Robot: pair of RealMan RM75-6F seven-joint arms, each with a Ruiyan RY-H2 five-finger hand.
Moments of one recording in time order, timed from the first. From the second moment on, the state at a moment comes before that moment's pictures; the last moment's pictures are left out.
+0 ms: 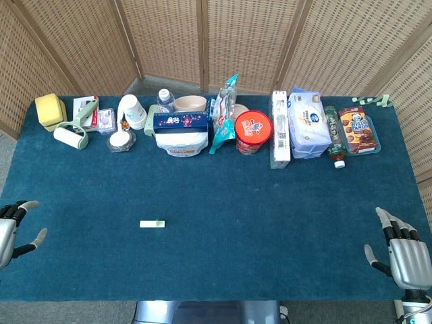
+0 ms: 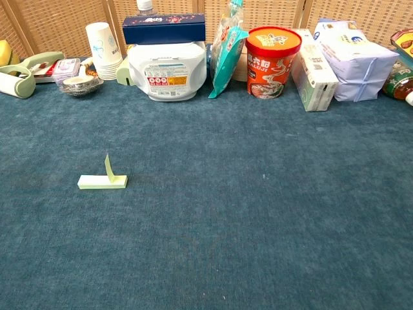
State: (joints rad) left arm -0.06 -1.08 -0.03 -1.69 1.50 1.52 0.20; right arm 0.01 -1.17 0.02 -1.58 -1.52 1.54 -0.10
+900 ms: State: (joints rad) left arm -0.10 -1.05 -0.04 -1.69 1.51 1.47 0.16; right arm 0.02 -1.19 0.03 -1.59 -1.52 1.53 -0.11
